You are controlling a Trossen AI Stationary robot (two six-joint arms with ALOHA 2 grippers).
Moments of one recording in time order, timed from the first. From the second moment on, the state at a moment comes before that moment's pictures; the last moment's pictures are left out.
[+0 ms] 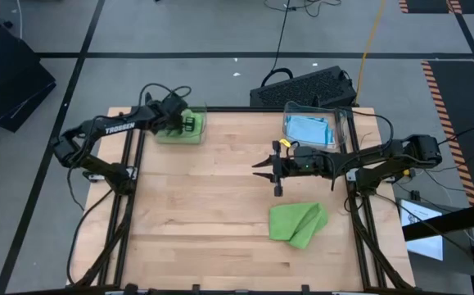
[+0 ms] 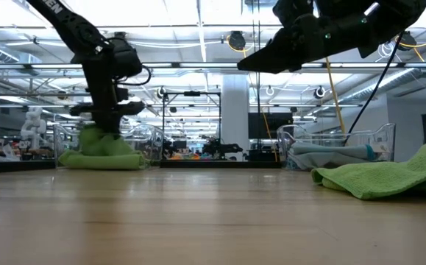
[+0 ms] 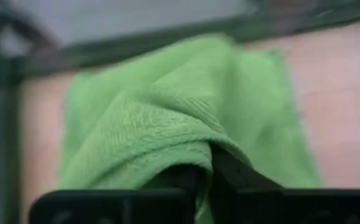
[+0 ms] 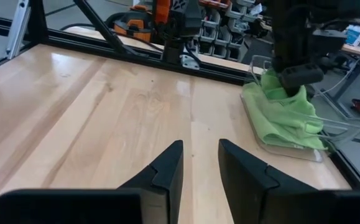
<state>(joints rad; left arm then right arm) 0.76 1.42 0.84 -0.51 -0.31 -0.56 -0.03 1.34 0.58 0.50 -0.01 -0.21</state>
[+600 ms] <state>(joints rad) 0.72 1.26 0.84 -0.30 -0.36 -0.59 -0.03 1.34 0.58 0.45 -0.01 -0.23</state>
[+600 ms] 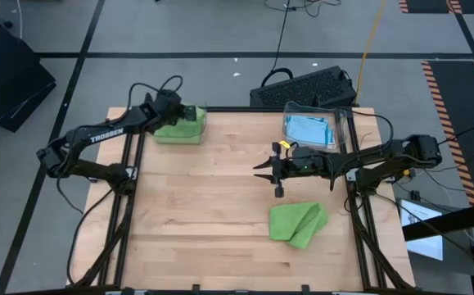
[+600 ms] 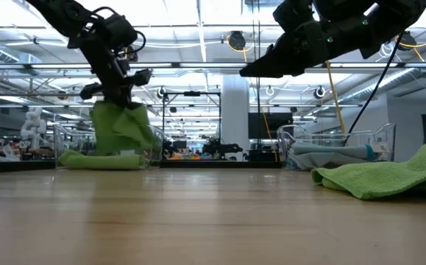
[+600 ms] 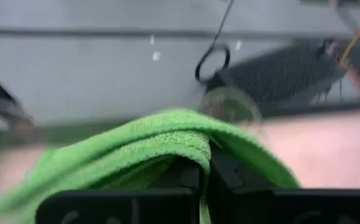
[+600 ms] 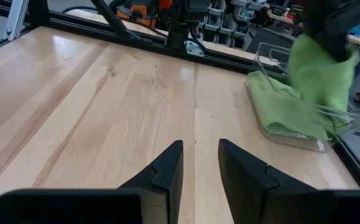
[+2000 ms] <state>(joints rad) 0.64 1.20 0.84 -0.84 -0.46 -0.11 -0.03 1.34 0.58 0.52 -0.03 -0.19</state>
